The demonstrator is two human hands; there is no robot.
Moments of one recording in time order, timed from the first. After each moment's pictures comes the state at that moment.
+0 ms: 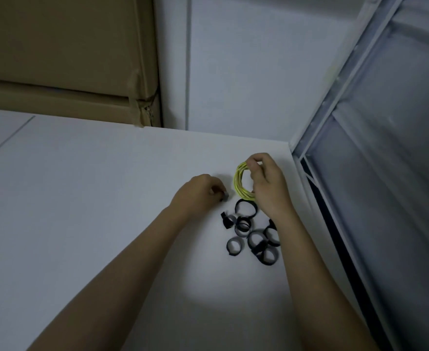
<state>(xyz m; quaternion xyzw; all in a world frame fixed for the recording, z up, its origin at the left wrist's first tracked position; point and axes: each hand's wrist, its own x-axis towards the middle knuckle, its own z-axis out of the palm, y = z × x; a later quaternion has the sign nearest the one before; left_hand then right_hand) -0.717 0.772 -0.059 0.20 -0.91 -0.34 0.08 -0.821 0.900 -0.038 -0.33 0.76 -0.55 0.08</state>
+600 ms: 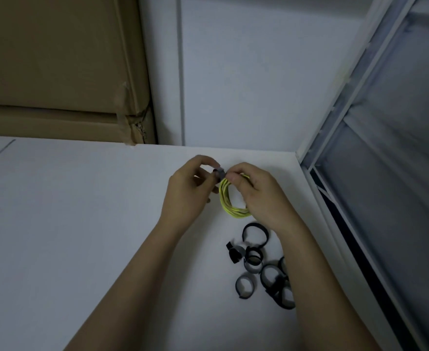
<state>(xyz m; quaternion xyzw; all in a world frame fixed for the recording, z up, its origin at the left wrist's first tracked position) -0.732 0.750 -0.042 0.20 -0.75 -0.54 0.33 -0.835 0.863 -0.036 -0.44 0.74 -0.50 0.14</state>
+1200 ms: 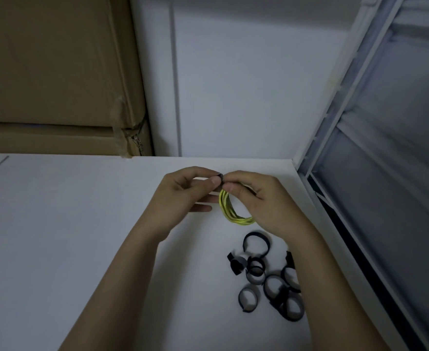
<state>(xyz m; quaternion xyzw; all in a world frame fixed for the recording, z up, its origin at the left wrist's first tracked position) -0.716 0.736 -0.021 0.15 -0.68 -0.69 0.20 -0.832 0.870 -0.020 -0.50 0.69 -0.51 0.14</state>
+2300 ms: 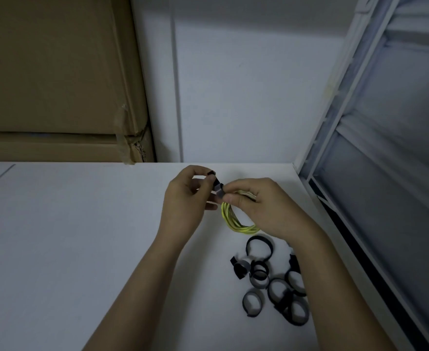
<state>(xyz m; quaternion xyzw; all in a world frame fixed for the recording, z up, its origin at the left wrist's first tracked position) -0.730 0.751 -0.030 0.21 -0.67 -0.63 0.34 -0.830 0.872 -0.014 -0.48 0.74 -0.45 0.17</state>
